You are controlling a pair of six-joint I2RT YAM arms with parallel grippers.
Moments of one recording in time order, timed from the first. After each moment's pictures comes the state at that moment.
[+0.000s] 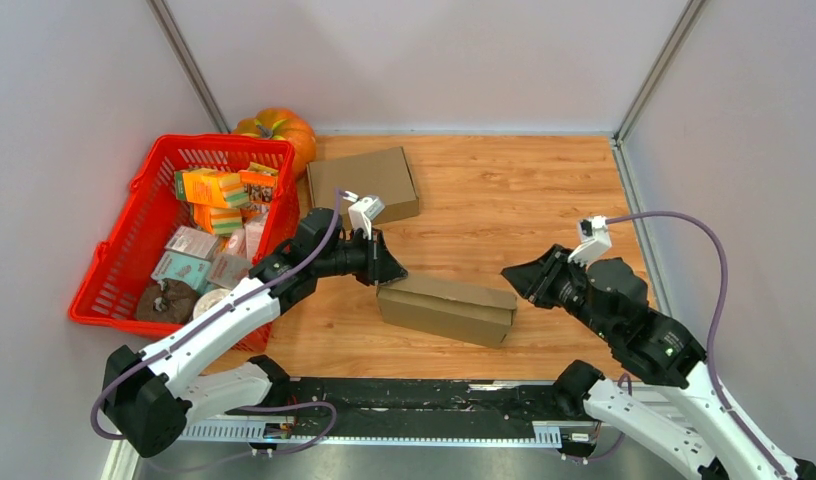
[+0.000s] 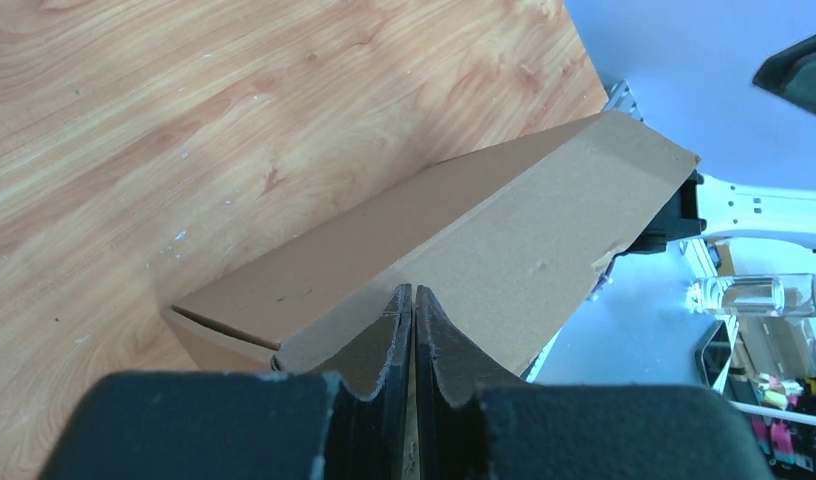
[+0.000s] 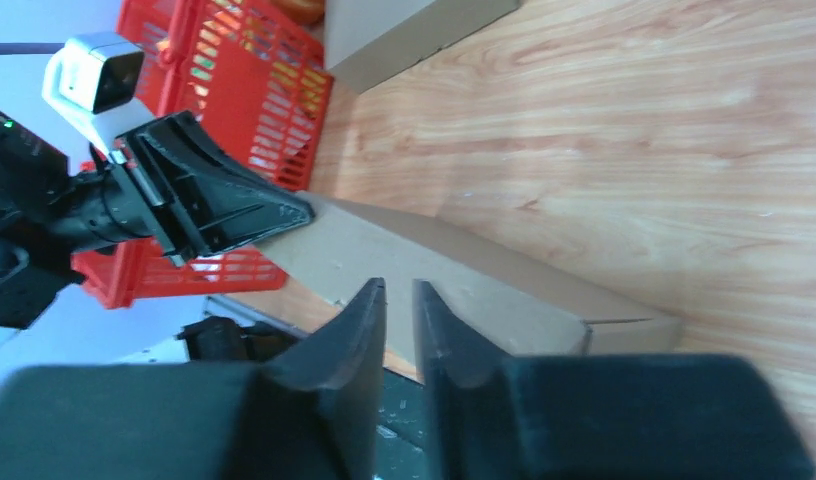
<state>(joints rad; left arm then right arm) -0.66 1.06 0.81 -0.22 0.46 -0.51 0.75 0.54 0.91 -0.73 0.17 0.85</state>
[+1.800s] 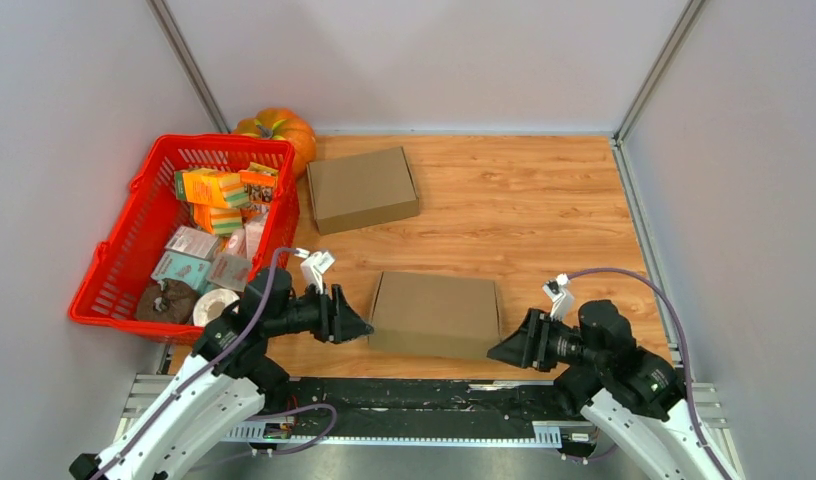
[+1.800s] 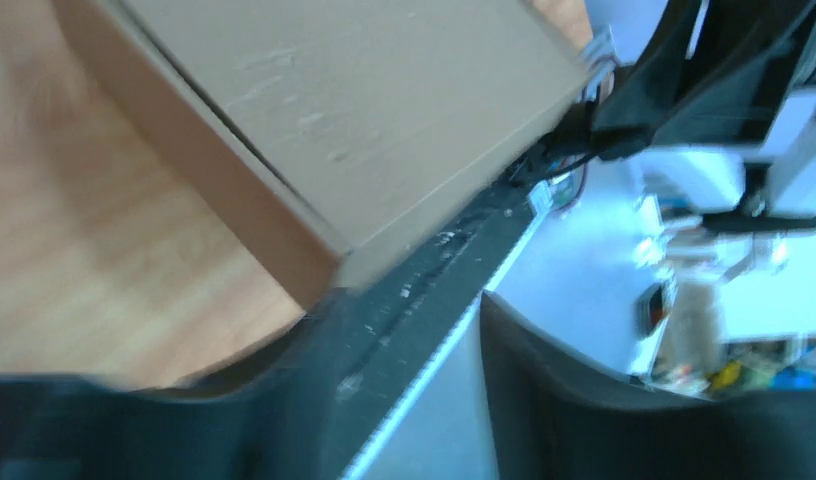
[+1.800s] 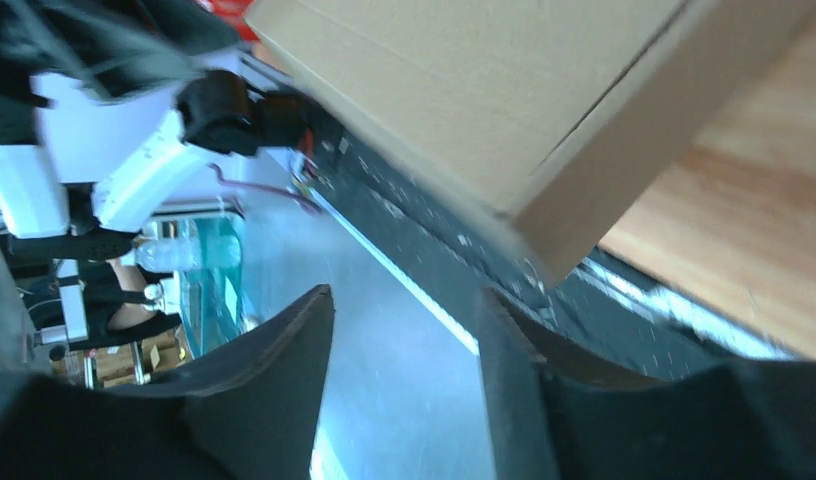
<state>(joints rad) -0.60 0.51 0.53 -0.51 0.53 -0.63 0.63 0.17 0.52 -0.81 -0.44 0.89</state>
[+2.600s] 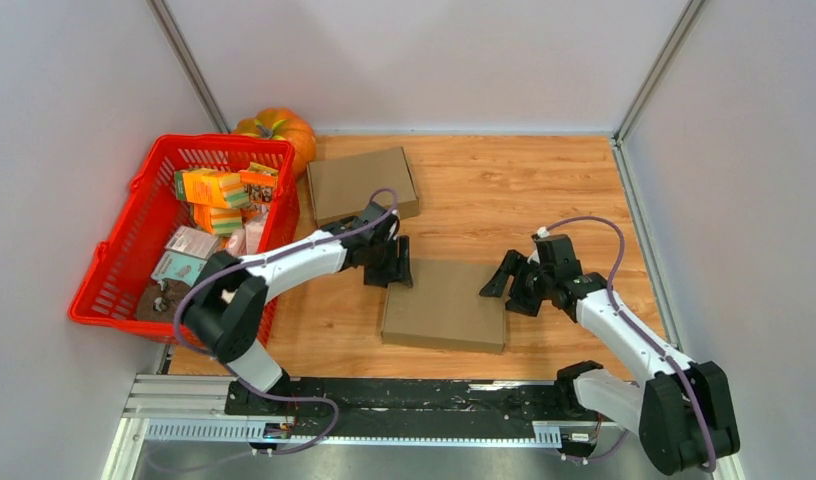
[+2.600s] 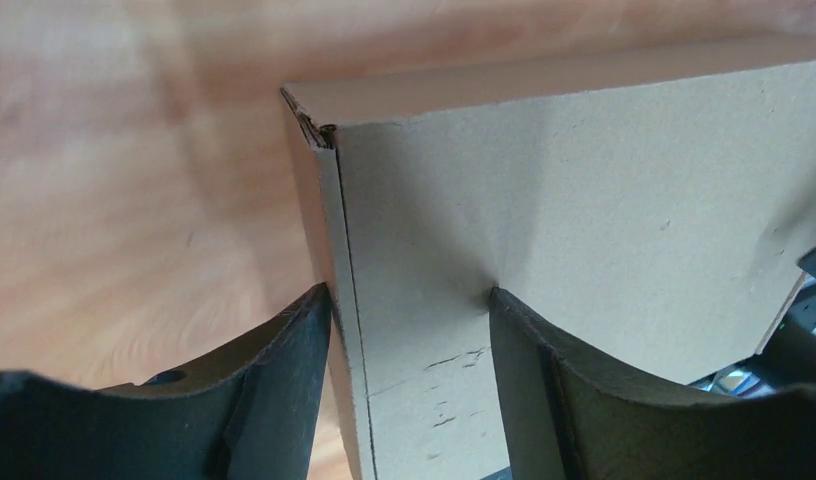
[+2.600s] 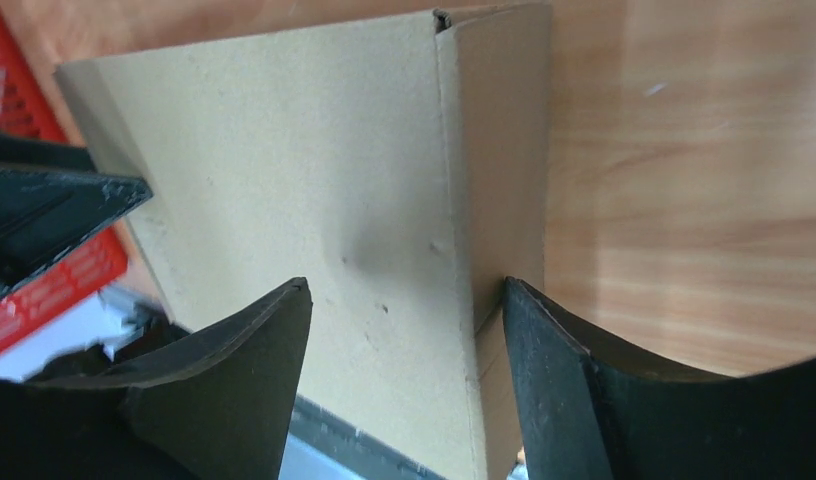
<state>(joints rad) -0.68 1.56 0.97 -0.49 0.17 -0.67 0.32 1.04 0.54 -0.44 -0.38 0.74</state>
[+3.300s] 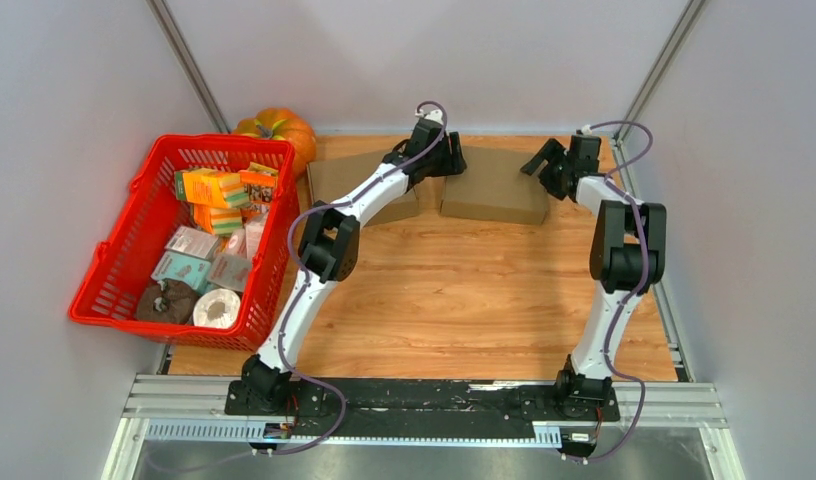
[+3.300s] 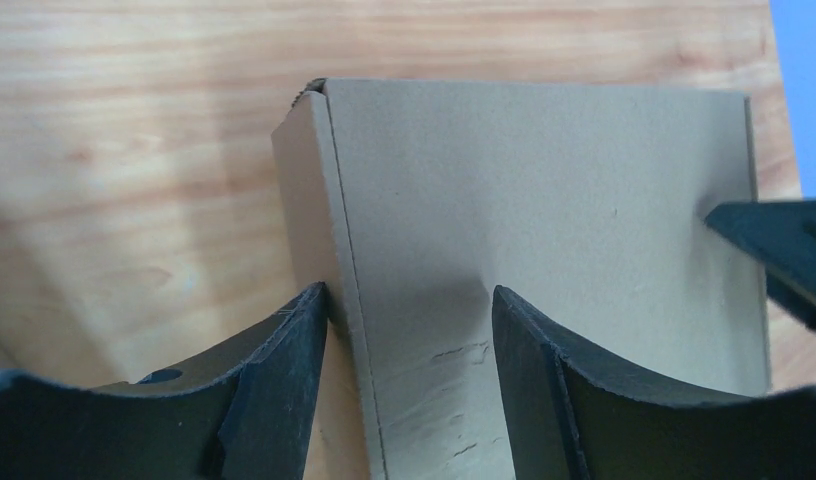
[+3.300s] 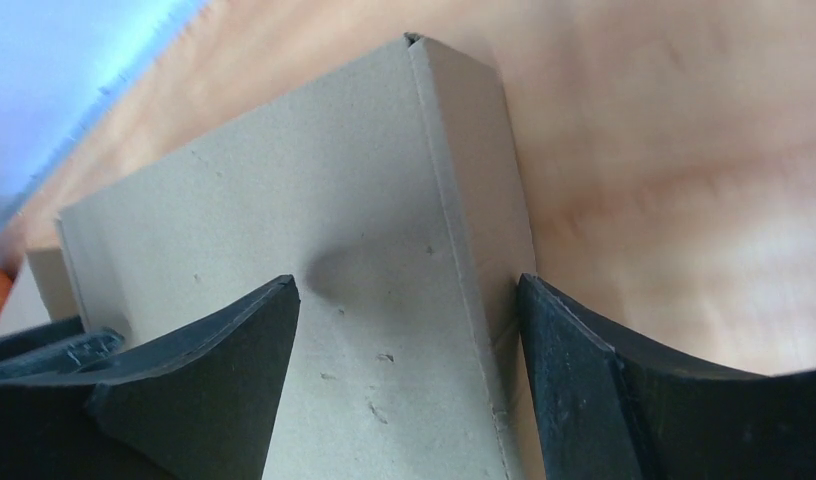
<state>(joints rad) -0.60 2.58 2.33 -0.28 0.07 -0.55 -0.08 2.01 1.38 -0.06 -0.22 0.63</state>
